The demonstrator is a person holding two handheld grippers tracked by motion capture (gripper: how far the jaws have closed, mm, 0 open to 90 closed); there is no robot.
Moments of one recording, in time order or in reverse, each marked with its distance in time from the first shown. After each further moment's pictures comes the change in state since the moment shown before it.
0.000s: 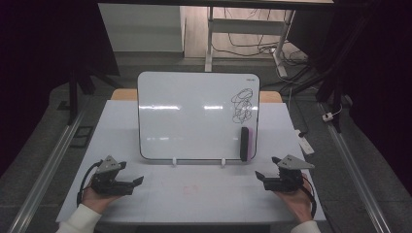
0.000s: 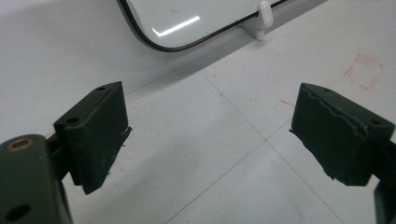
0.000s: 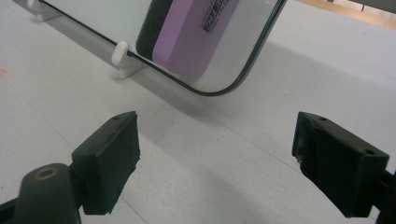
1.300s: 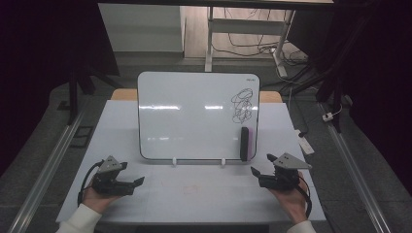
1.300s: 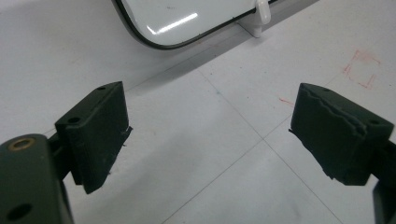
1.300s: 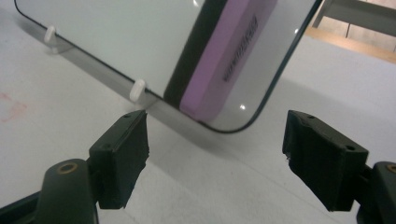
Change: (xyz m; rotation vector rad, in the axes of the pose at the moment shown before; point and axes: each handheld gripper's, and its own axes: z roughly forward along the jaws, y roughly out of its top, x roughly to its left) left arm -0.001 0.001 0.002 0.013 -0.008 0.002; right arm 0.020 0.022 -0.005 -0.056 -0.029 0.000
